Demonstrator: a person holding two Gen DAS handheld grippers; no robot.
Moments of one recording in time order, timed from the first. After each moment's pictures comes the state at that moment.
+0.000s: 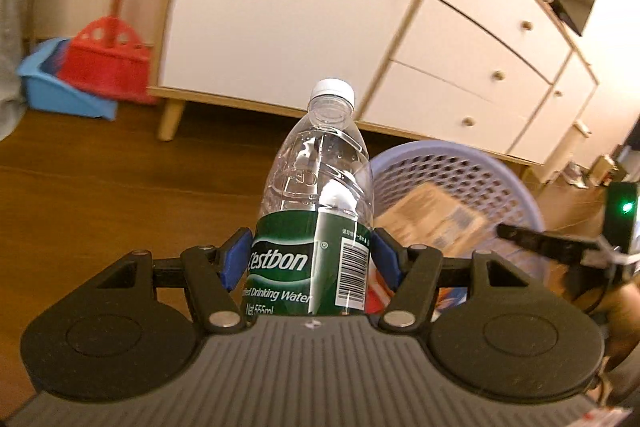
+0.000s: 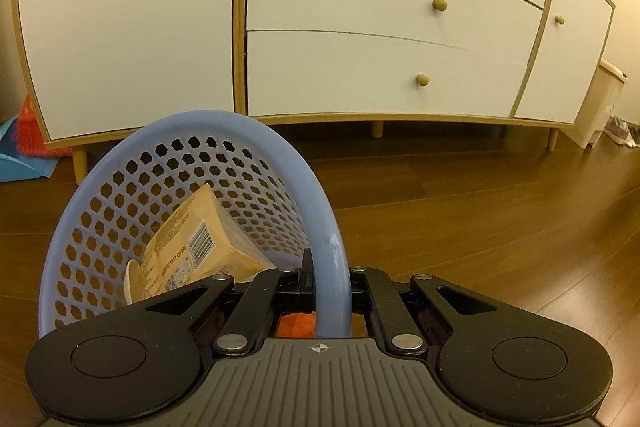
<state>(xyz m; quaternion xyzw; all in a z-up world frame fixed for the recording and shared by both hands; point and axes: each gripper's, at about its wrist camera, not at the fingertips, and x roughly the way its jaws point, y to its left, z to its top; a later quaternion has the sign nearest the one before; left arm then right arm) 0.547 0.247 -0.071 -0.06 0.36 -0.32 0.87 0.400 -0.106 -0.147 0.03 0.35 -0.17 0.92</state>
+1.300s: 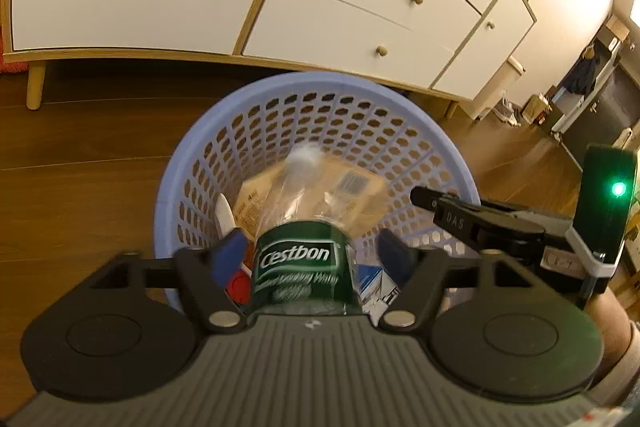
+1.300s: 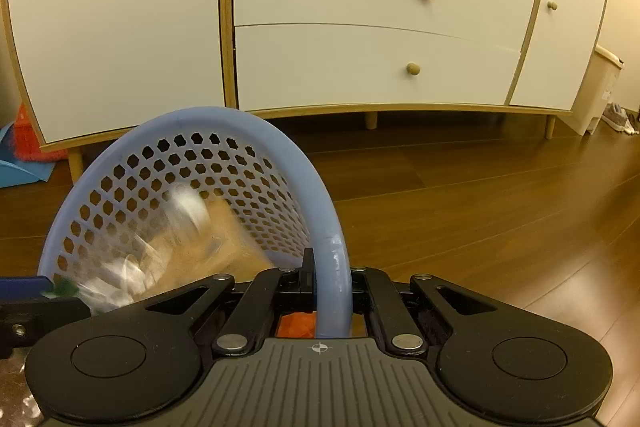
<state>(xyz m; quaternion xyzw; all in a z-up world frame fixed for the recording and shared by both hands) 0.553 0.131 -0.096 -0.04 0.42 -0.43 0.80 0.394 -0.107 -0.149 0.04 0.35 -0.18 0.92</state>
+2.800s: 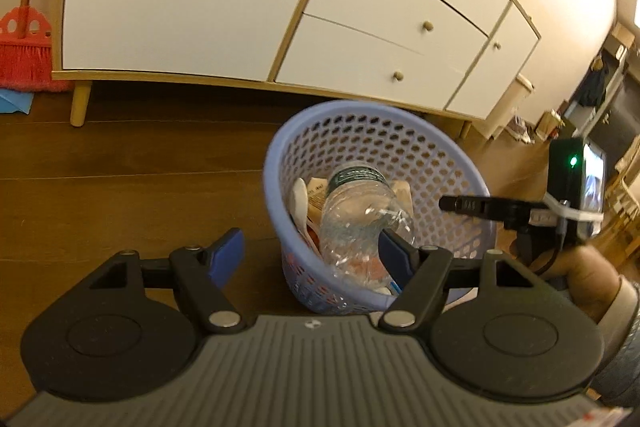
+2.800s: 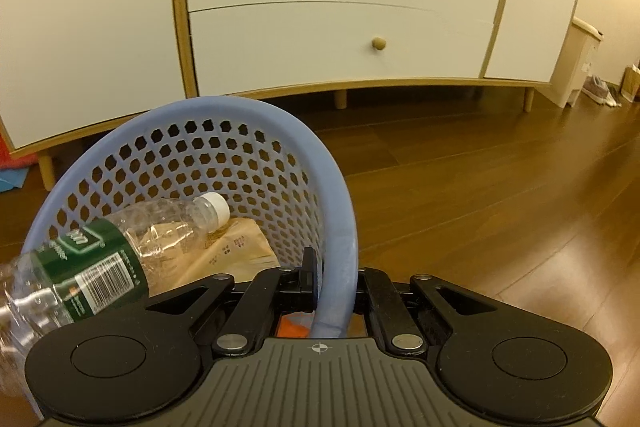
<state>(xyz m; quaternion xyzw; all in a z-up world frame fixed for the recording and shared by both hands) 0.530 0.193 -0.088 -0.04 0.38 -0.40 0.83 0.394 -0.135 -0.157 0.07 0.37 -0.22 0.90</state>
